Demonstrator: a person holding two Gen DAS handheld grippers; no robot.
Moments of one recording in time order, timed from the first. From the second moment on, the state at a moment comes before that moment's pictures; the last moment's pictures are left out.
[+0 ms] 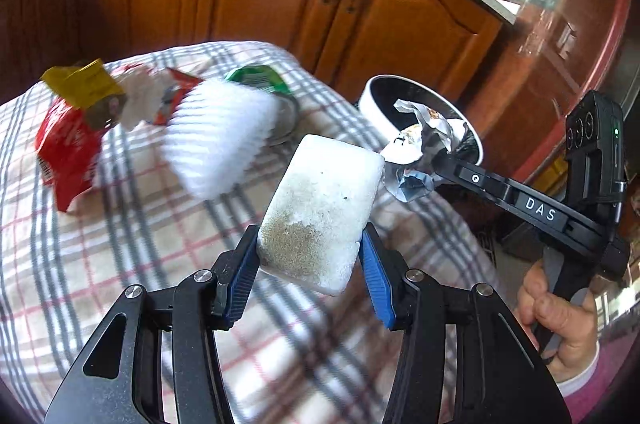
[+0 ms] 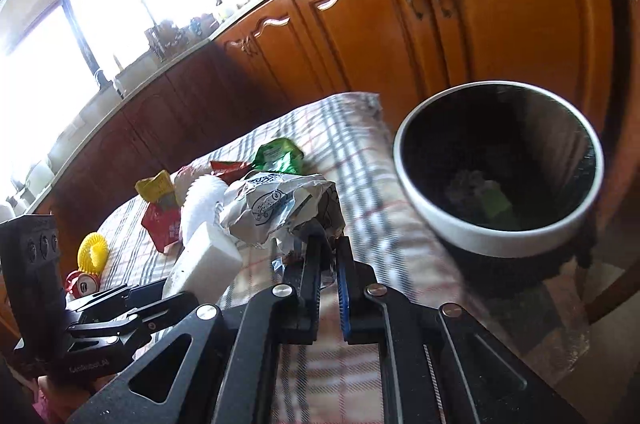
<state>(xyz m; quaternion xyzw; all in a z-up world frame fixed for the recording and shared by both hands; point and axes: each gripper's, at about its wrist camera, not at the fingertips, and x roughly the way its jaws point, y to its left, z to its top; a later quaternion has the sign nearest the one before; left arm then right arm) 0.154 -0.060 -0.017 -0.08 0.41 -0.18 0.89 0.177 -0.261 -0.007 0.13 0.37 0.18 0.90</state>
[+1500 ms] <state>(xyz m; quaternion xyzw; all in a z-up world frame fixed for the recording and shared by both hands) 0.237 -0.187 0.013 -0.01 0.39 -0.24 0.89 0.206 -0.385 0.007 0.16 0.35 0.07 0.92</state>
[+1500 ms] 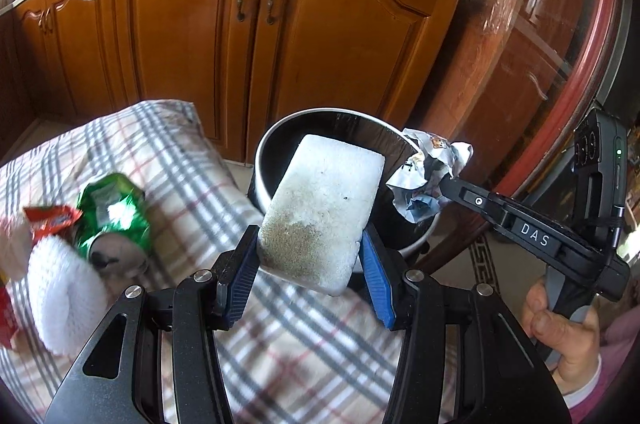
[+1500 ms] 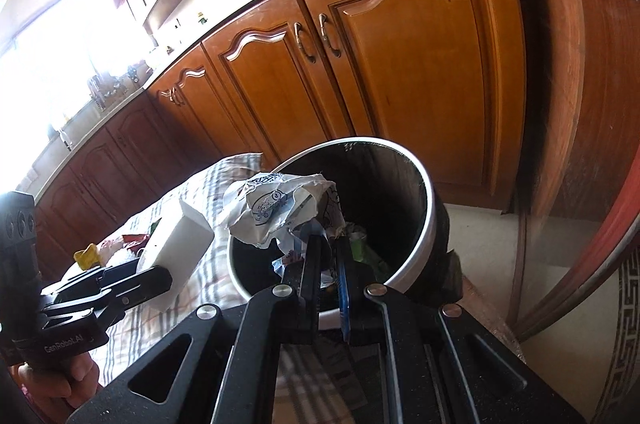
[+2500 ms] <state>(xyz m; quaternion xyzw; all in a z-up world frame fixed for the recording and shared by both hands) 0.270 -0.214 -0.004 -0.01 0.42 -0.22 0.88 0.236 -0.412 -0.012 0.17 0.37 0.06 0.91</state>
